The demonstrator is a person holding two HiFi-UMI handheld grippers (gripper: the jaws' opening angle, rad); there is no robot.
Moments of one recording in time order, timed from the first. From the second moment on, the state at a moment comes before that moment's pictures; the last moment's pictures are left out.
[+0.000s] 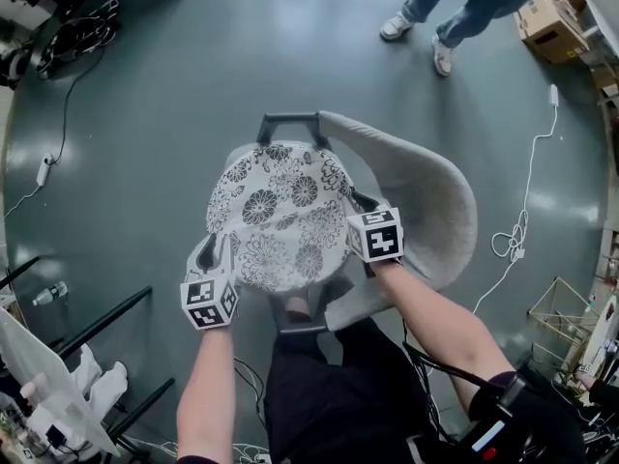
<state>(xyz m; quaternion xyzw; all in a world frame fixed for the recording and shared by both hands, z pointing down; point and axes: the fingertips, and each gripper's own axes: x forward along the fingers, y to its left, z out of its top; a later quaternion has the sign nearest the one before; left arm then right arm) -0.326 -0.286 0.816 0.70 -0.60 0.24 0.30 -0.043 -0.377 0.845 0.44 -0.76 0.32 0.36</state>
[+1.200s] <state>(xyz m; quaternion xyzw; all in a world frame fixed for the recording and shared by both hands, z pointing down) -0.206 -0.185 0.496 0.74 -0.64 0.08 0.18 -0.006 -0.298 0.518 0.33 -0.91 0.18 0.17</state>
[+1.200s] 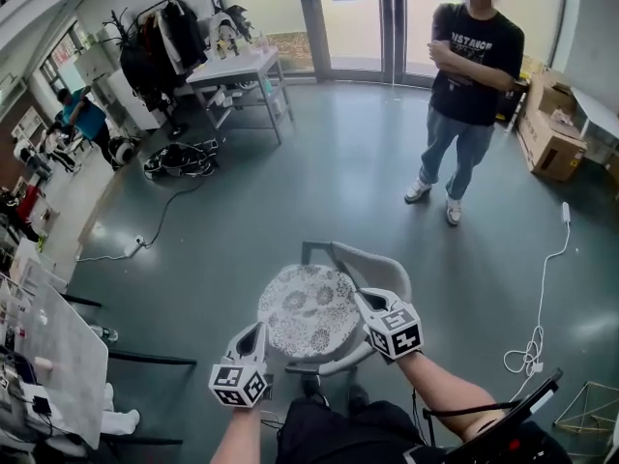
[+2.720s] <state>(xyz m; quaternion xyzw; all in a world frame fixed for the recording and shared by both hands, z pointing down) -0.264 -0.086 0.323 0.78 -0.62 -0.01 0.06 -0.037 -0.197 0.325 0.40 -0.91 0.09 0.04</state>
